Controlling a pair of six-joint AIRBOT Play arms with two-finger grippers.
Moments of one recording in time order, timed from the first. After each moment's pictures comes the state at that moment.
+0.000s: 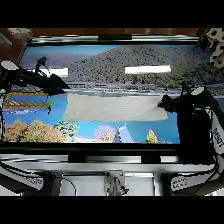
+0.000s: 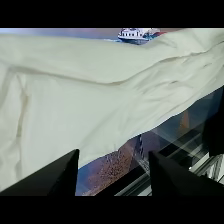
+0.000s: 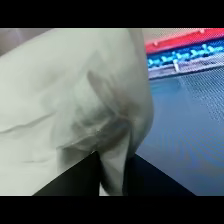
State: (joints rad) left arm 0.16 -1.73 1.63 0.72 -1.47 -1.30; right arm -0.24 -1.67 1.18 -1.01 1.03 1.40
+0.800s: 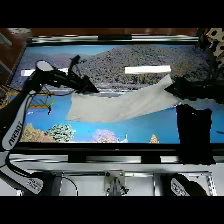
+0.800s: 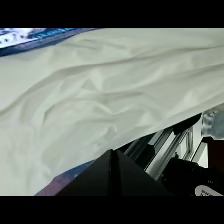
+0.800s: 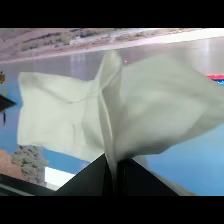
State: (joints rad) left arm -0.21 -1.77 1.62 0.54 -1.31 -1.25; right arm -0.22 -1.04 1.18 -0.82 1.25 1.41
